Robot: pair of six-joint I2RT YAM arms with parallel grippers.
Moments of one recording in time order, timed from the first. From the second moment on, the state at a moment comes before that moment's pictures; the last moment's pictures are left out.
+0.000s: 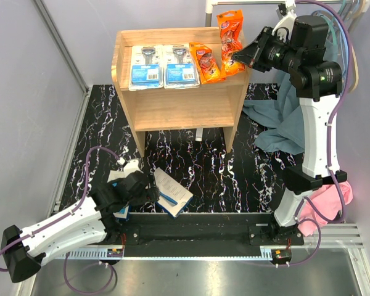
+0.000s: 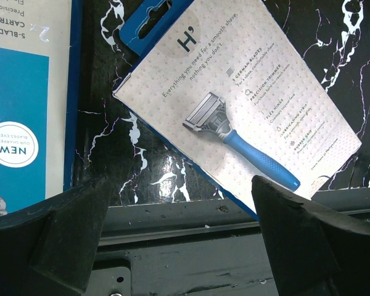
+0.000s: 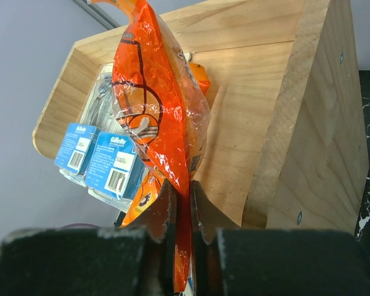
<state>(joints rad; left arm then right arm) -0.90 0.72 0.51 -0.81 -0.32 -0.95 0.24 1.81 2.63 -1.05 -0.41 0.54</state>
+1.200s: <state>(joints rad) -0.91 0.72 0.51 -0.81 -0.32 -0.95 0.24 1.71 2.48 -0.90 -0.40 0.57</state>
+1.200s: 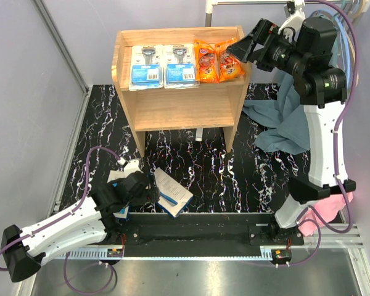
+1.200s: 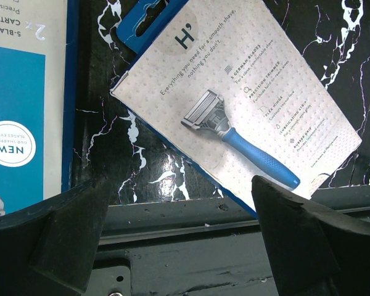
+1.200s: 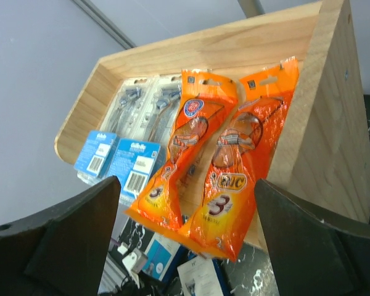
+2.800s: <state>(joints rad) -0.91 0.63 0.53 -0.81 -0.28 -1.06 0.97 1.16 0.98 -0.54 -0.11 0.70</state>
